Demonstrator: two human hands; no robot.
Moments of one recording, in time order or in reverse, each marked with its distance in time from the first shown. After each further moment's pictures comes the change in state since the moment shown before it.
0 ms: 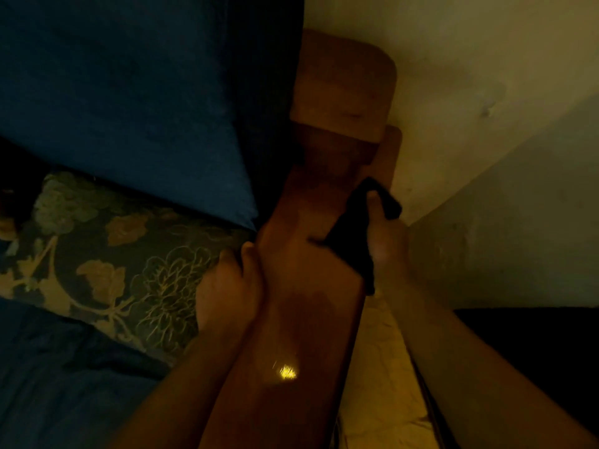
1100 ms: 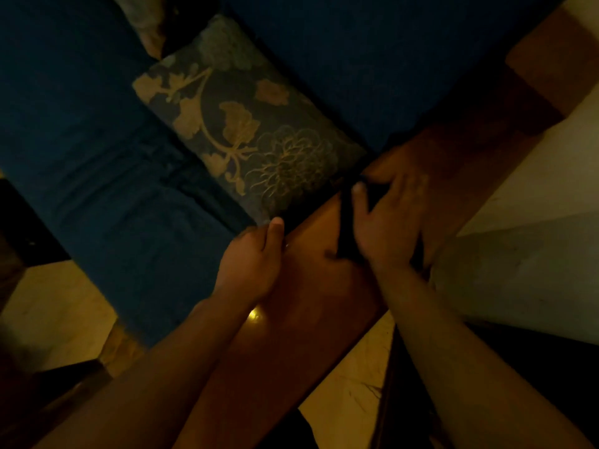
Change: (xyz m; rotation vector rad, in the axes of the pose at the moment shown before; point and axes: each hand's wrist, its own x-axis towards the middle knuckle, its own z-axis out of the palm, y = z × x) left_hand -0.143 -0.133 -0.052 -0.280 0.034 -0.213; right_hand -0.144 0.087 0.077 -1.147 -0.040 -0.800
